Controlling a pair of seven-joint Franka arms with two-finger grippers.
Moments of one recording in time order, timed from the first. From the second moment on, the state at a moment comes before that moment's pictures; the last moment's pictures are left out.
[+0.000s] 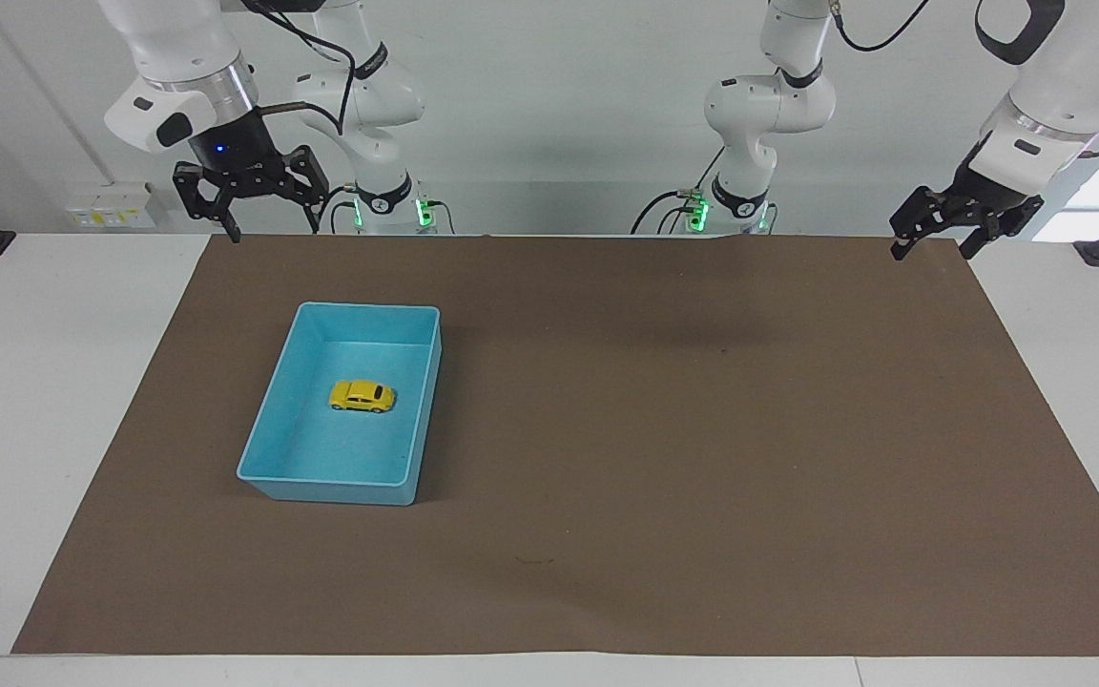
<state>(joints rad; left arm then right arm) -0.03 -0.02 0.05 -1.56 -0.03 1.52 0.04 0.10 -0.05 -0.05 -1.53 0.02 1.52 -0.05</state>
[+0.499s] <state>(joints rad) -0.03 -0.02 0.05 -1.56 -0.03 1.52 0.04 0.10 -0.05 -0.07 -1.53 0.07 1.52 0.09</state>
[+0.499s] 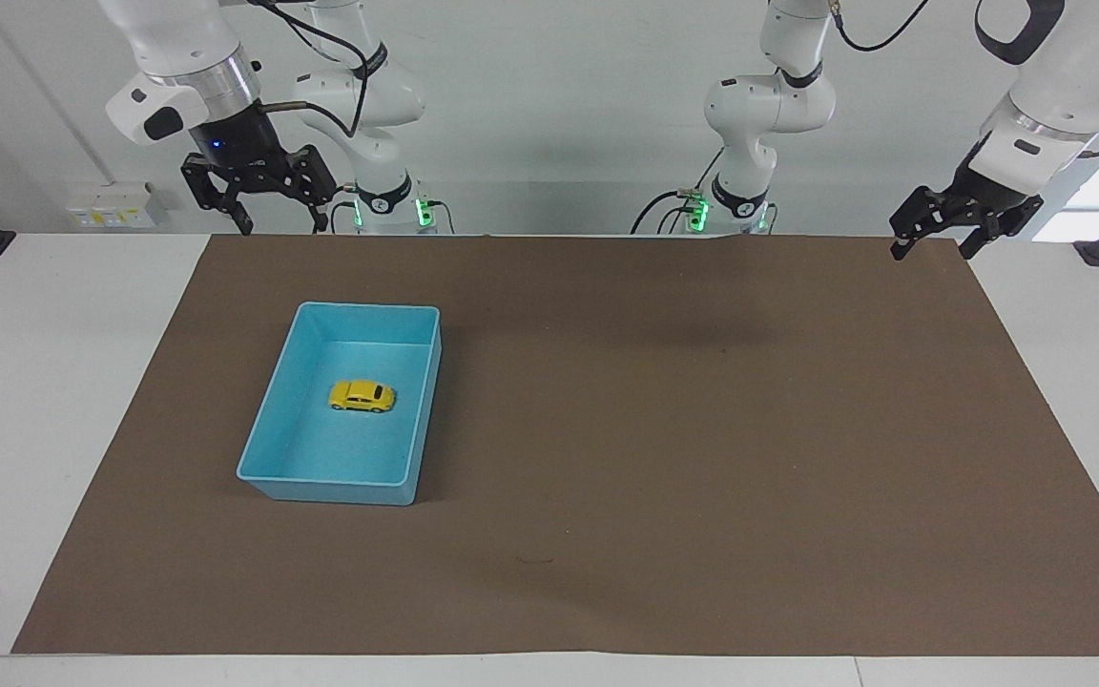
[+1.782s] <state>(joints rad) -0.03 -0.02 0.05 -1.56 -0.03 1.52 0.04 0.11 -0.05 -0.11 -1.52 0.05 1.51 0.09</state>
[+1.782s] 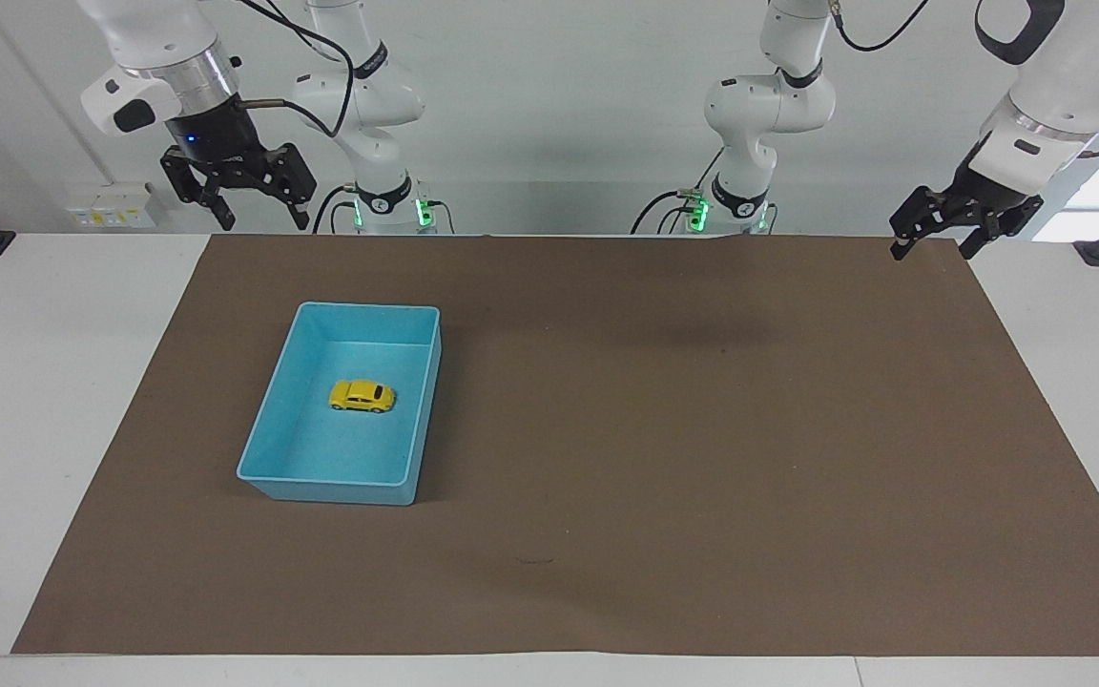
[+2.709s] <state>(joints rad) -0.03 -0.02 0.05 -1.56 -0.03 1.52 0.04 0.11 -0.06 -0.12 -1.53 0.05 1.51 0.09</state>
